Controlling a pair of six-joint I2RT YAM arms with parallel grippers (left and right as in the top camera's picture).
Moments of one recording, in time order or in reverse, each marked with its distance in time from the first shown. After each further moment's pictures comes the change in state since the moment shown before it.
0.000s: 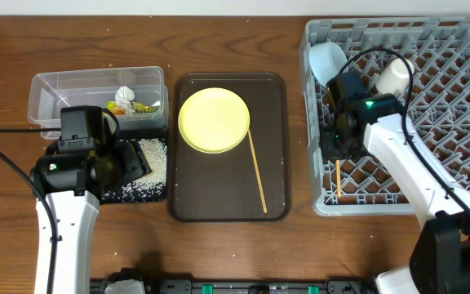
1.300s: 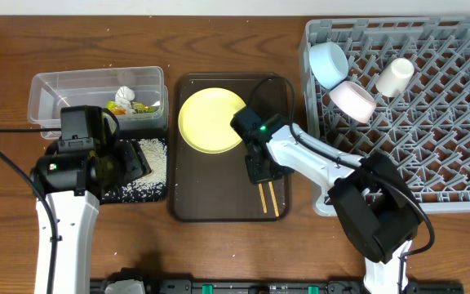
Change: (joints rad) left arm 0.000 0.000 0.000 0.000 0.000 0.000; right arm 0.417 0.362 0.125 0.089 -0.058 0.220
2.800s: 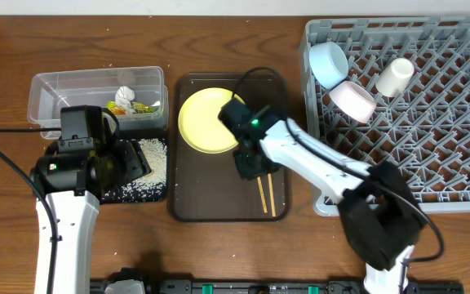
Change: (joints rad) left arm 0.000 0.000 0.000 0.003 0.000 0.000; right arm 0.040 -0.043 0.137 -0.110 -0.010 -0.049
